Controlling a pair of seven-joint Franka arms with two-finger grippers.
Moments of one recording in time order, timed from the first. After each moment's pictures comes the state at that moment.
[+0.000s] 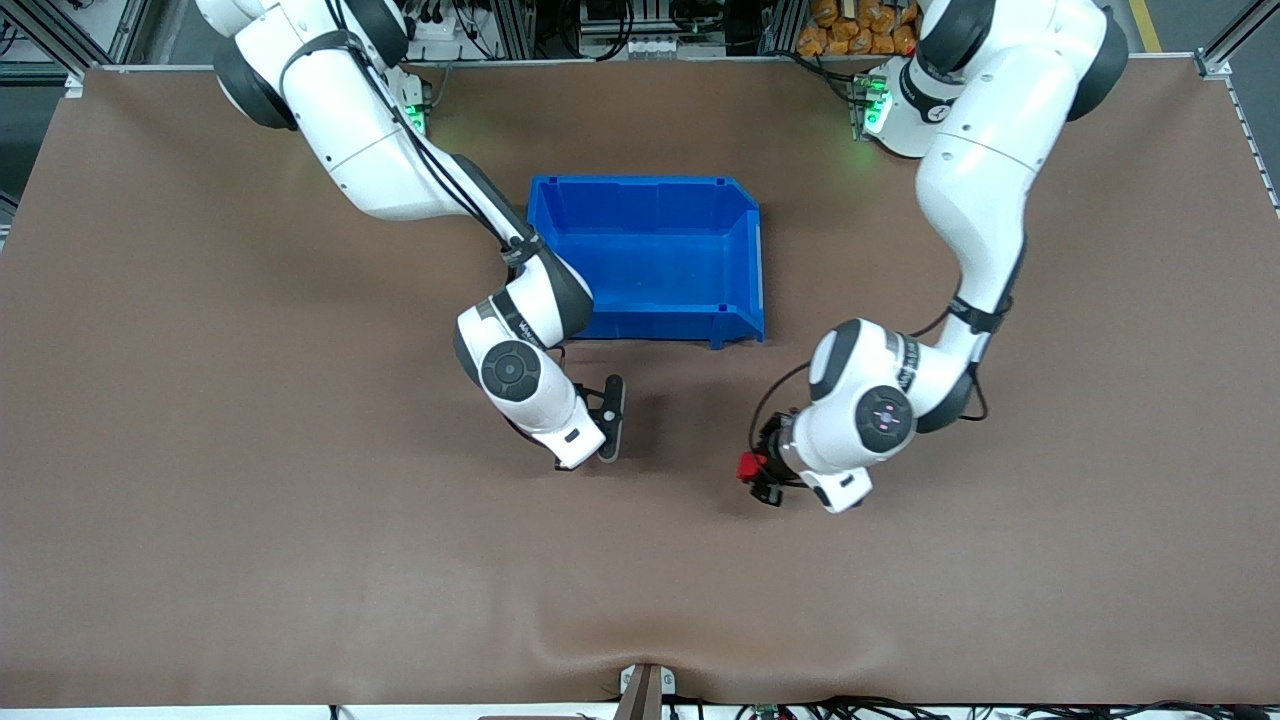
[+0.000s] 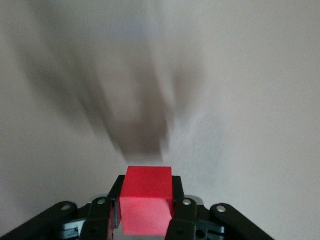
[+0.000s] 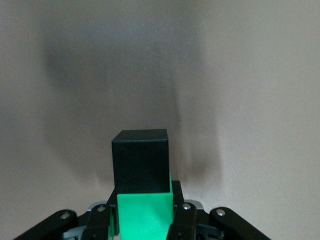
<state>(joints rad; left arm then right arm) -0.31 0.88 -0.21 -1.34 -0.11 2.28 -1.75 0.49 0.92 0.11 -1.35 0.01 2.33 -0.93</state>
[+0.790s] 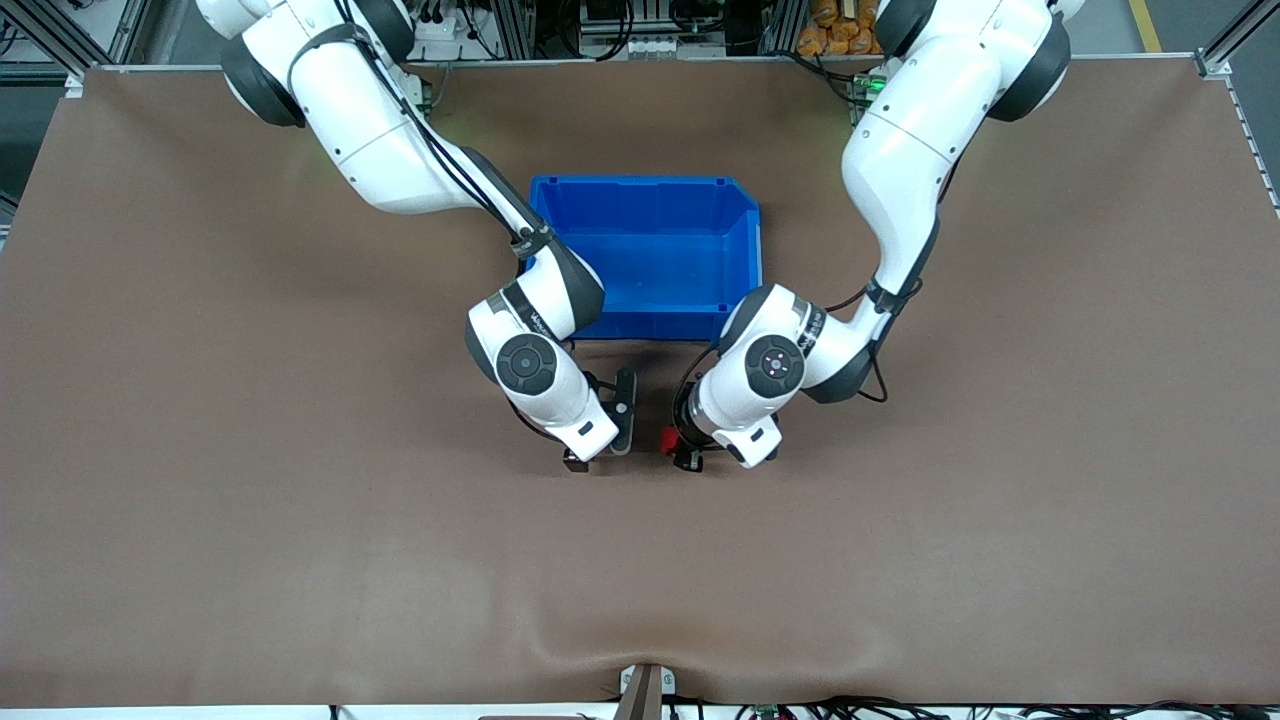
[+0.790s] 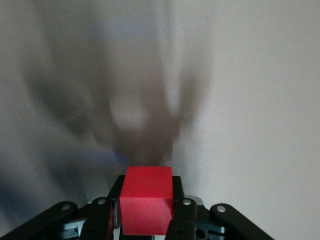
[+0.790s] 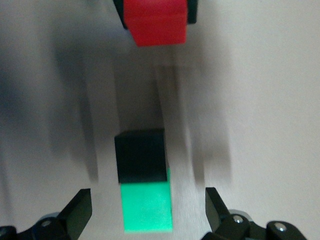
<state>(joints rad) -0.47 0.92 -0.20 -1.34 -0.11 2.41 -2.02 0.51 0.89 0.10 -1.31 0.01 2.22 -0.92</state>
